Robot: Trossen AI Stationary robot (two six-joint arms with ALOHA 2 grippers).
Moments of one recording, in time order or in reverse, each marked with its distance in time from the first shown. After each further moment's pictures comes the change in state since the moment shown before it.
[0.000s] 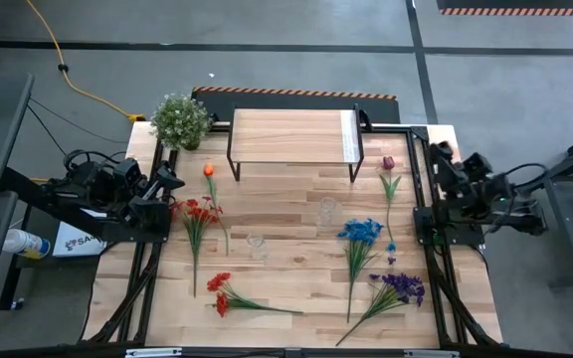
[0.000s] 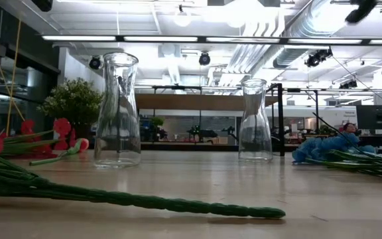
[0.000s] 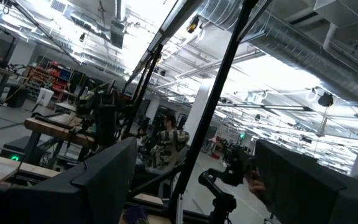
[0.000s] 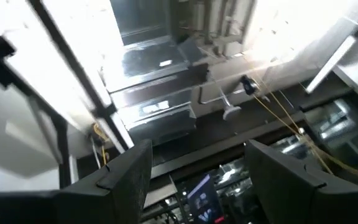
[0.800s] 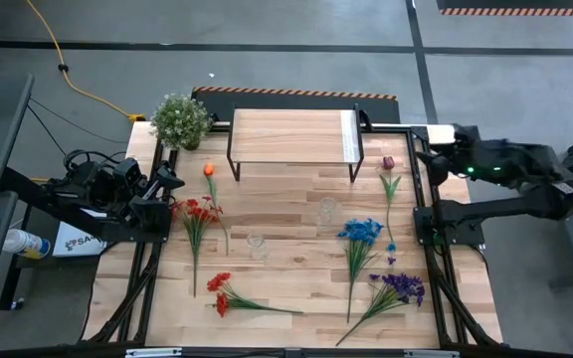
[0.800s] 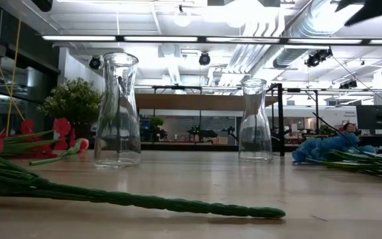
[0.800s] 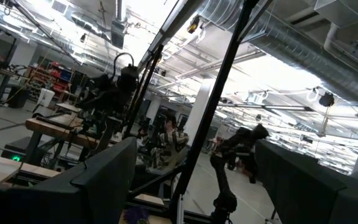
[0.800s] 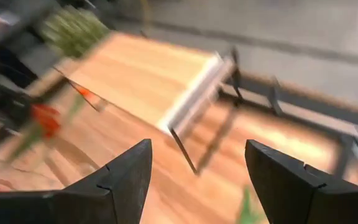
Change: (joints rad) left arm 0.000 0.000 0.000 0.000 -0.004 0.003; right arm 0.000 0.564 0.965 -1.980 0.371 0.512
